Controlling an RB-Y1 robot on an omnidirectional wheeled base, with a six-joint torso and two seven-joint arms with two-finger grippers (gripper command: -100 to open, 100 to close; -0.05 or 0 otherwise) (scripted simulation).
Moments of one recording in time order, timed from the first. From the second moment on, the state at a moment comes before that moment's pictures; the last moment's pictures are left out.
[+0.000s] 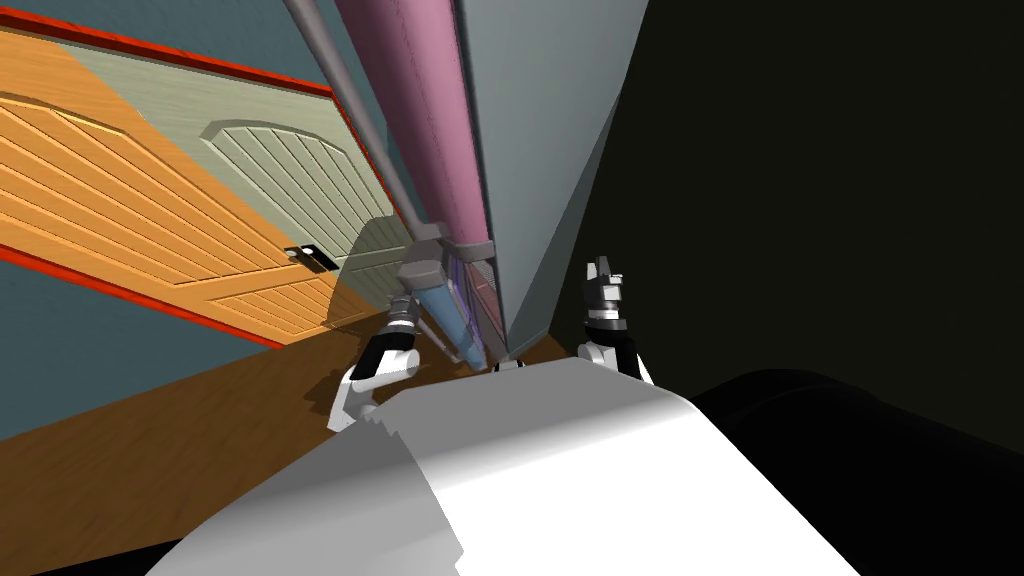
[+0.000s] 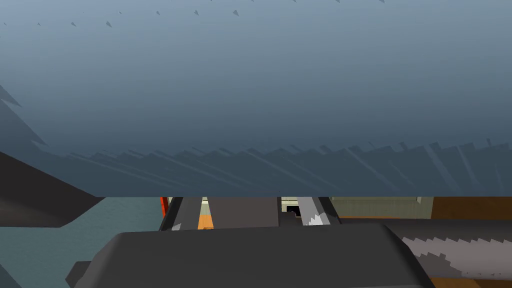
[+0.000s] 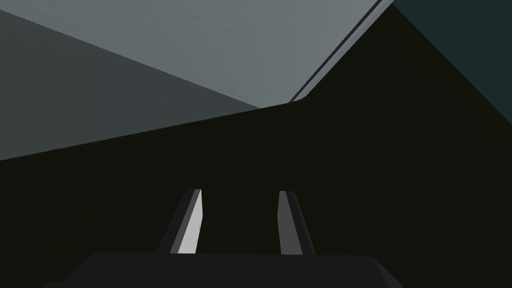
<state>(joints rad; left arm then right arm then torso) 0.26 0.16 0.16 -2.17 0.10 0.27 0.01 0.53 -0.04 -0.05 -2.36 -0.11 -0.41 0.08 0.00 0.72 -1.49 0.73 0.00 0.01</state>
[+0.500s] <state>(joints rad) 0.22 0.21 0.12 -2.14 0.13 0.26 0.03 0.53 -0.04 -0.05 -2.36 -0.11 -0.41 0.08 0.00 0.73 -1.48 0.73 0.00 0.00</state>
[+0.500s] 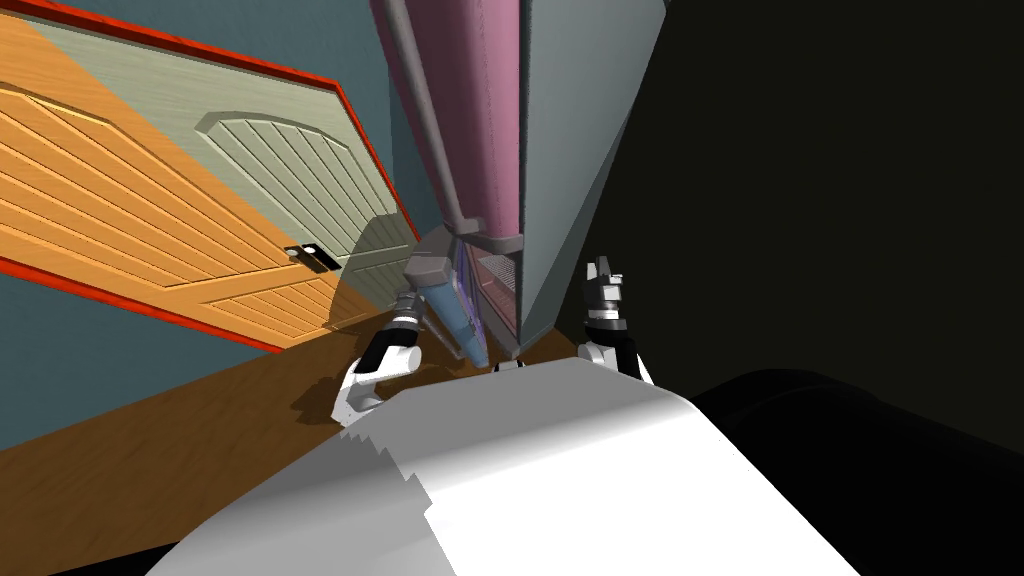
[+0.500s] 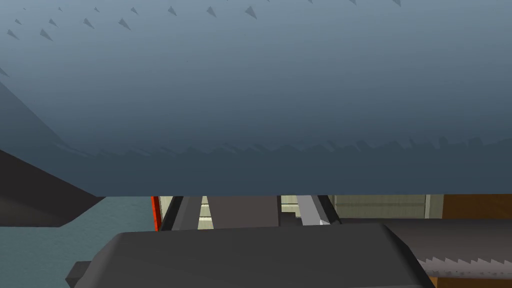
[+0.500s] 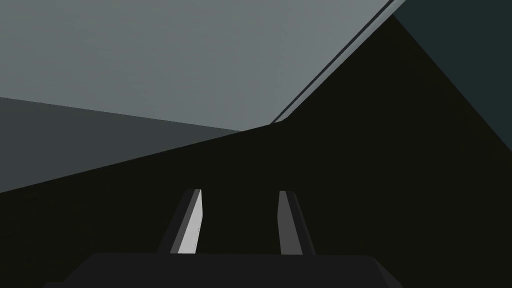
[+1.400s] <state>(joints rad) 0.18 0.30 0.06 -2.11 0.18 0.25 0.05 0.53 -0.04 -0.05 -2.36 -0.11 -0.41 0.08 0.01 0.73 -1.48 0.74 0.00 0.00</state>
